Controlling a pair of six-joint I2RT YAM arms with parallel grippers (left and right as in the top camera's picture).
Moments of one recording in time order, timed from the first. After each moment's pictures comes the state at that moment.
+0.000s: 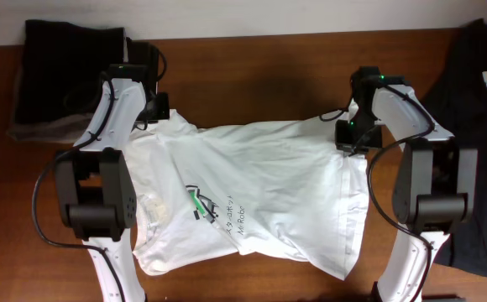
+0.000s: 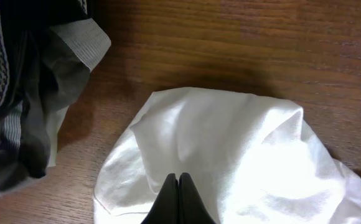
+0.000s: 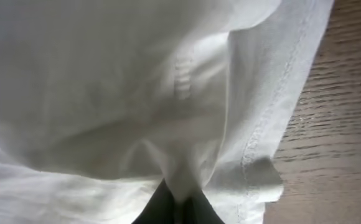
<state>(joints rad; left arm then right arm) -0.08 2.20 1.83 -0.96 -0.18 -0.14 -0.01 2.13 1.59 -1.12 -0.06 0.16</state>
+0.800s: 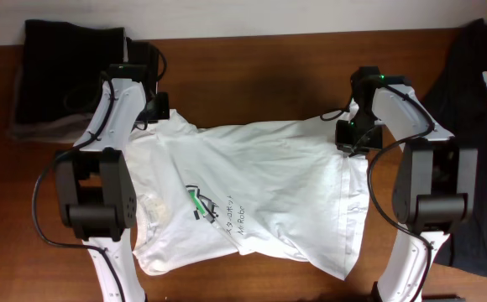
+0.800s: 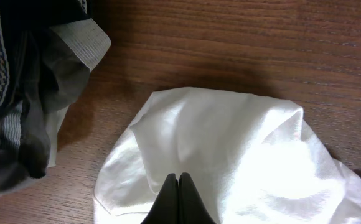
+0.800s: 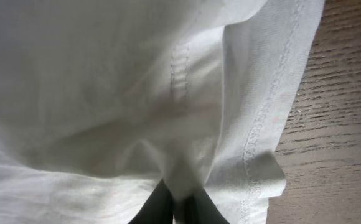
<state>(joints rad) -0.08 2.20 1.83 -0.96 -0.18 -0.14 -0.01 2.13 1.59 -1.13 -0.06 0.19</state>
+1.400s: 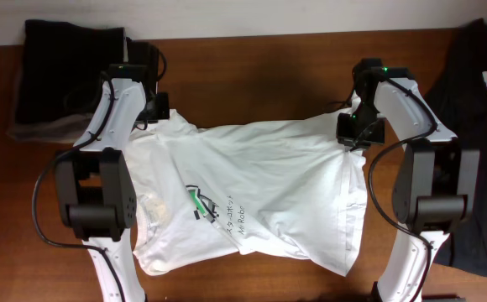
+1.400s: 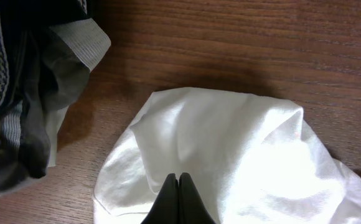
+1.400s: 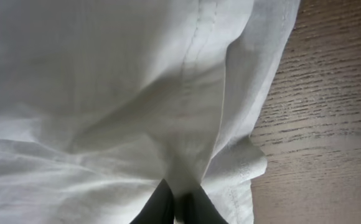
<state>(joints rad) -0.08 2.20 1.83 -0.96 -0.18 -0.14 -0.01 2.13 1.66 -1.19 -0.06 0.21</state>
